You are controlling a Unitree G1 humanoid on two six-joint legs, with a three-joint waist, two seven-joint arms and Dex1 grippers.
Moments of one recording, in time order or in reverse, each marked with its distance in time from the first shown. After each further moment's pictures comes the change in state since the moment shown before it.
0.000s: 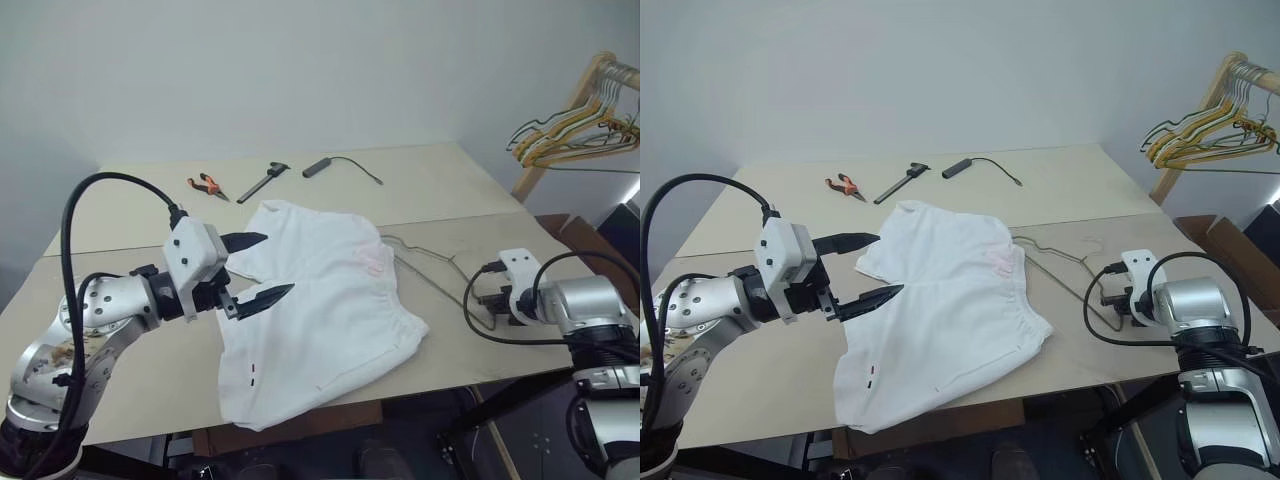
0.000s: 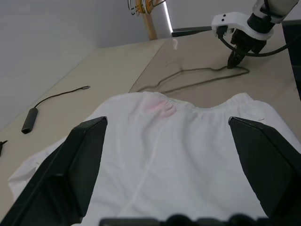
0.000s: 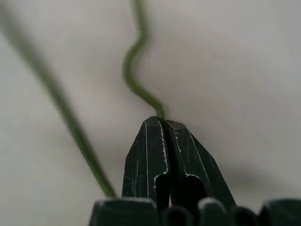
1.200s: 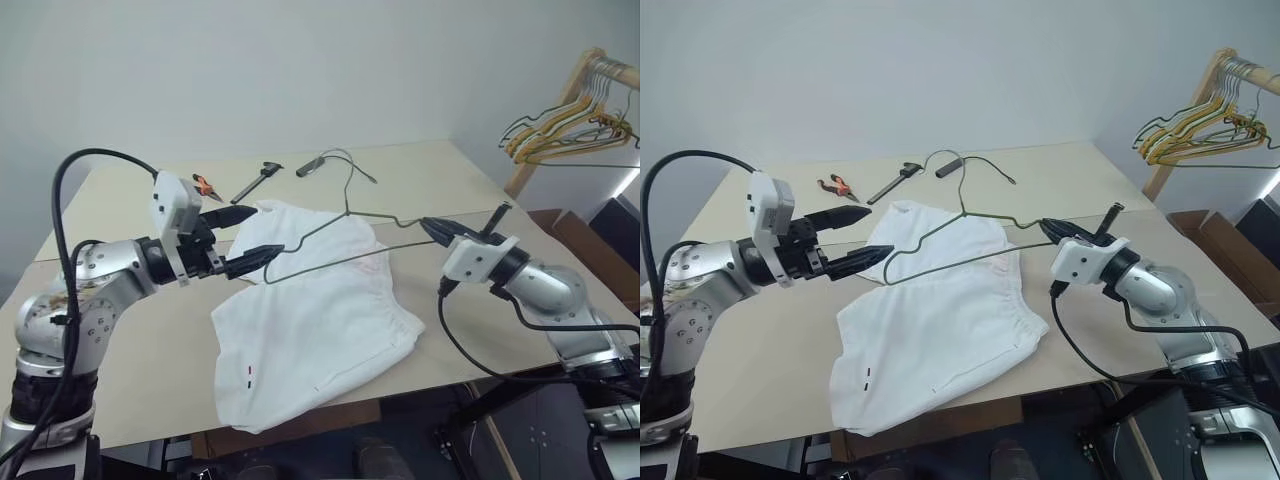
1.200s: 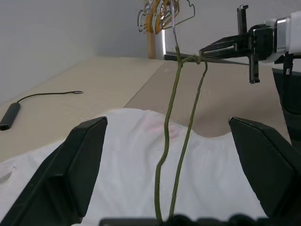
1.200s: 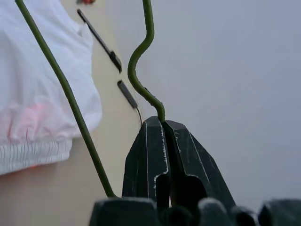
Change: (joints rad) left arm -0.205 -0.045 0.006 0.295 -0.119 0.099 -0.065; right arm 0.179 -0.051 0.069 -0.245 -0.392 -1.652 -0.019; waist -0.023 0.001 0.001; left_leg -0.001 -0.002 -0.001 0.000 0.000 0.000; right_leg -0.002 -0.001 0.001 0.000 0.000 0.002
